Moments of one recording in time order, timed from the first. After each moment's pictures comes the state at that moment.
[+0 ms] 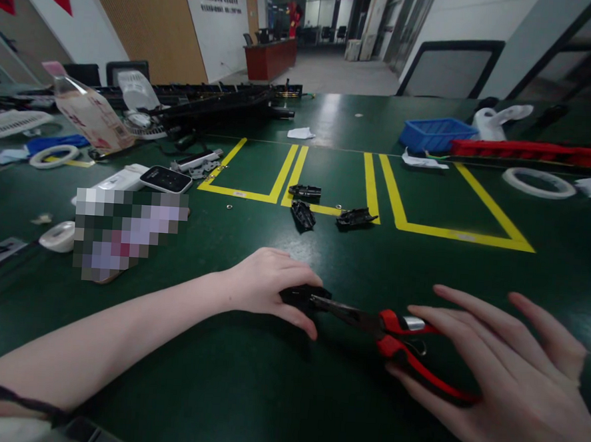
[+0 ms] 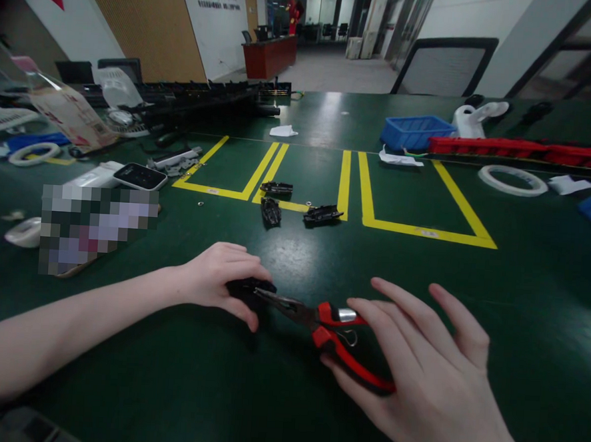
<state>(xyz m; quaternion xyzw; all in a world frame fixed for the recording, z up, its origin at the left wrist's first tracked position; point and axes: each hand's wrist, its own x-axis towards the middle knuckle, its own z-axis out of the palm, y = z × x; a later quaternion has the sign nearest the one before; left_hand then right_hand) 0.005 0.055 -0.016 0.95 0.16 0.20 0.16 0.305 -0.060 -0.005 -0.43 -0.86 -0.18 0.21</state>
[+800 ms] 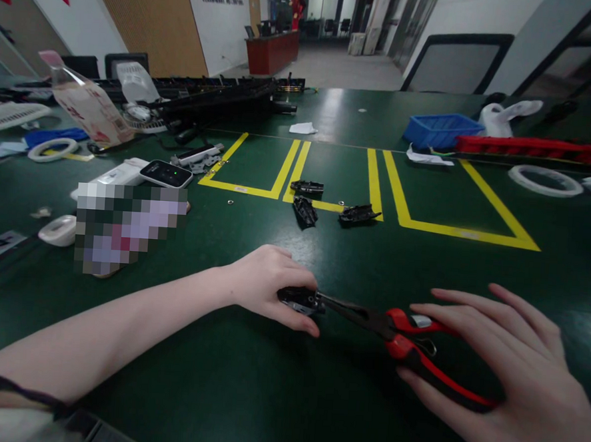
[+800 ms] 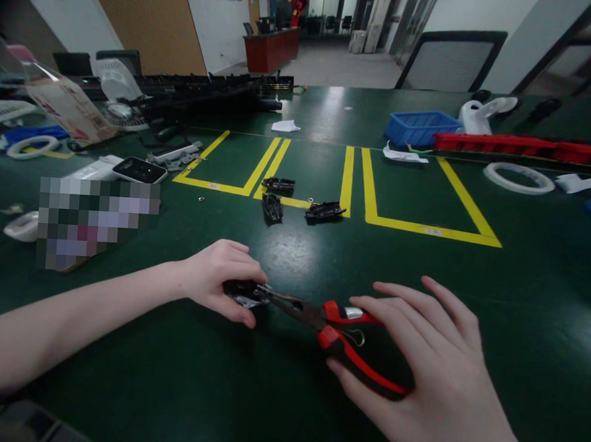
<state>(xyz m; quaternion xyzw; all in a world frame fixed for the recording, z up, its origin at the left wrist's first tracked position) 0.004 0.054 -0.018 0.95 0.14 0.20 0.19 0.311 -0.060 -0.005 -0.47 -0.85 -0.07 0.21</state>
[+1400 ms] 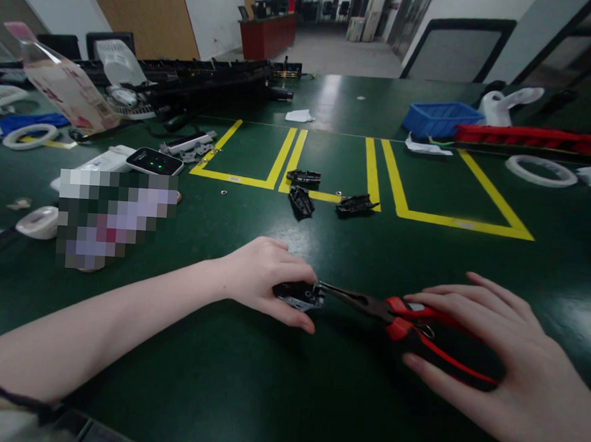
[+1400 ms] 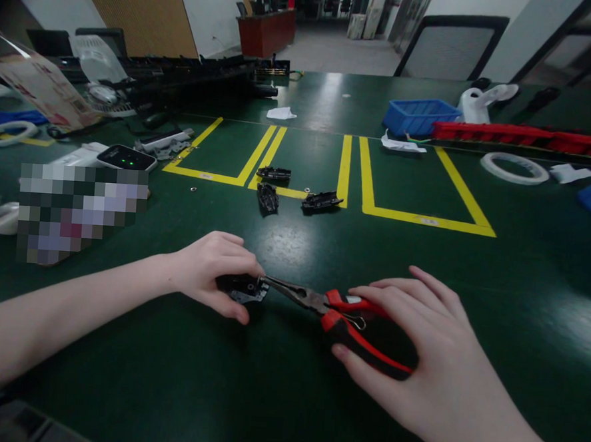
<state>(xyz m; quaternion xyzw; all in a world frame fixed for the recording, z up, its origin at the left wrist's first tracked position) 0.004 0.054 -0.015 0.96 0.12 0.19 0.17 0.310 -0.051 0.005 -0.48 -0.85 -0.01 0.21</state>
